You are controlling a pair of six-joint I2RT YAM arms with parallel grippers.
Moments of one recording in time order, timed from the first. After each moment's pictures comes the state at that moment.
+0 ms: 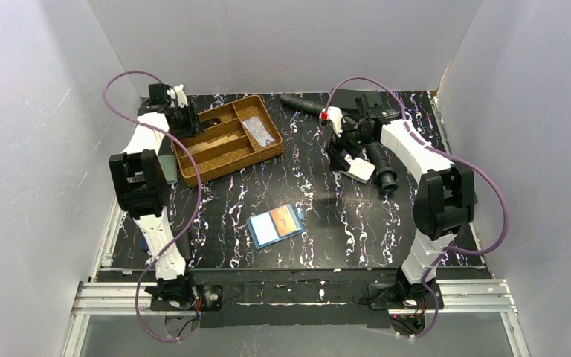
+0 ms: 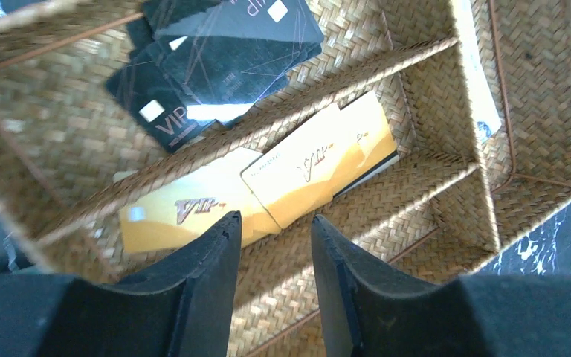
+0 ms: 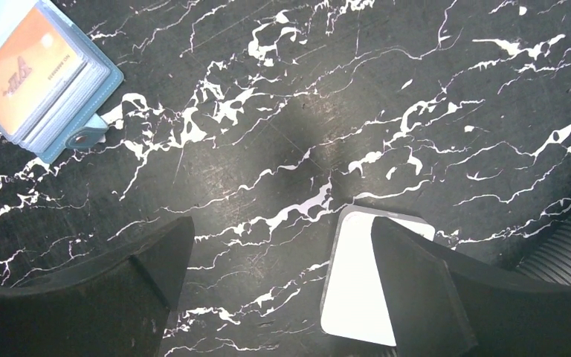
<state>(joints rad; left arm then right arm) 0.14 2.11 1.75 -0.59 0.38 -0.08 0.31 1.81 1.54 -0.81 -0.59 -0.75</state>
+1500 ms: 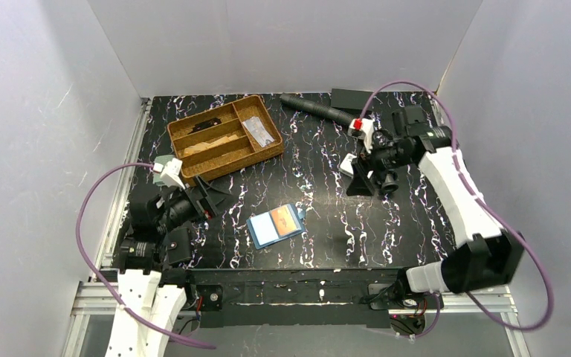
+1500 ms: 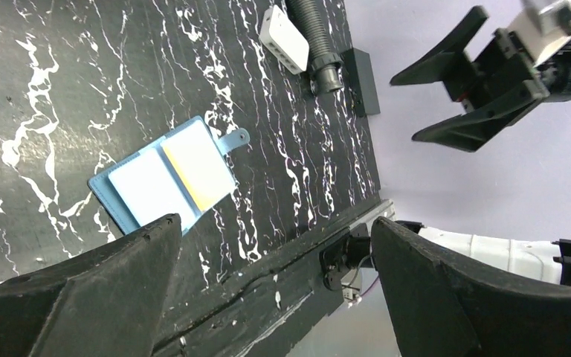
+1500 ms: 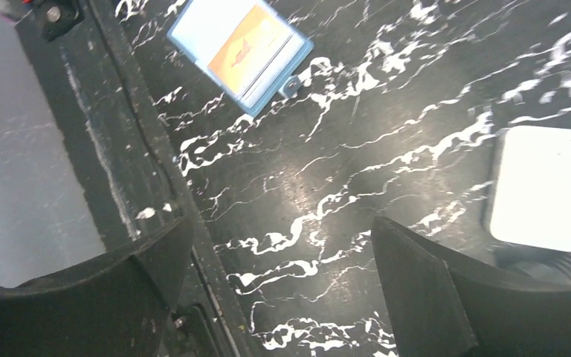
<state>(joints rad) -0.03 0.55 0.68 -0.54 0.66 -0.70 0.23 1.43 1.39 -1.17 -0.82 -0.68</state>
